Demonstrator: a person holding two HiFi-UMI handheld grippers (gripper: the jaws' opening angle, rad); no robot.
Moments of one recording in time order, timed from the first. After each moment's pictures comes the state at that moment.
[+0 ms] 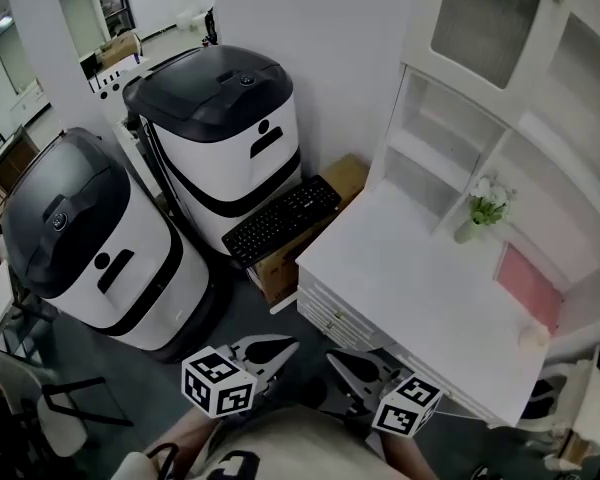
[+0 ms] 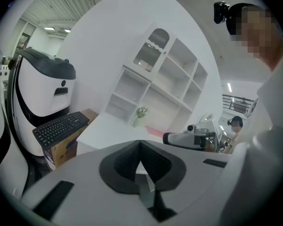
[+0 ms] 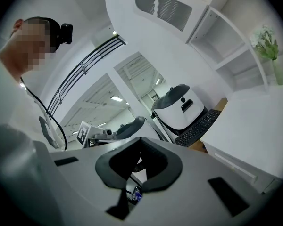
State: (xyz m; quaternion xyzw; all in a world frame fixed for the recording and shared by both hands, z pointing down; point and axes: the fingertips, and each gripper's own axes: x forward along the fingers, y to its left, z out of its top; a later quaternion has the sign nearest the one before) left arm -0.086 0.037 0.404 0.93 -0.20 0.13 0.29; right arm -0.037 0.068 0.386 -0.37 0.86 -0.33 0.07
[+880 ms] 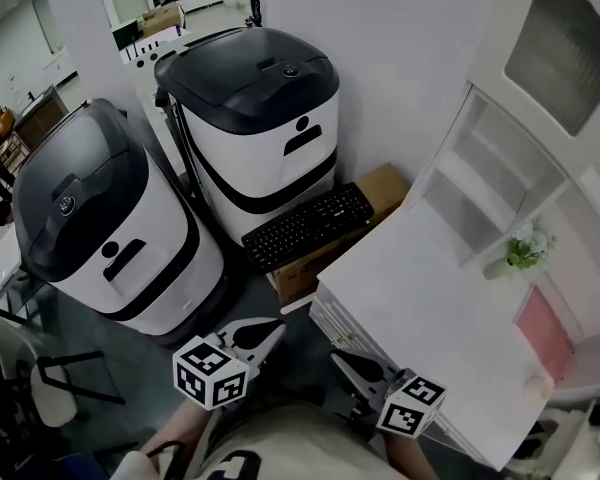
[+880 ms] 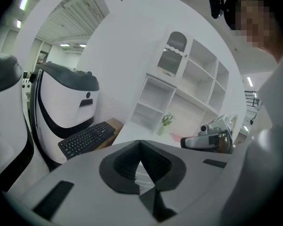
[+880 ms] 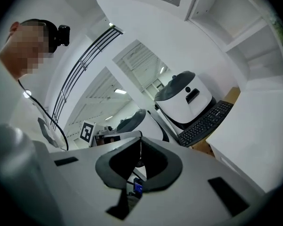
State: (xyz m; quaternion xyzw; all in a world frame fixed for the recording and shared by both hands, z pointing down) left arm -0.132 -0.059 0.421 0.90 -0.33 0.13 0.27; right arm -0.047 -0.008 0.407 -0.31 0.88 -0.37 0.04
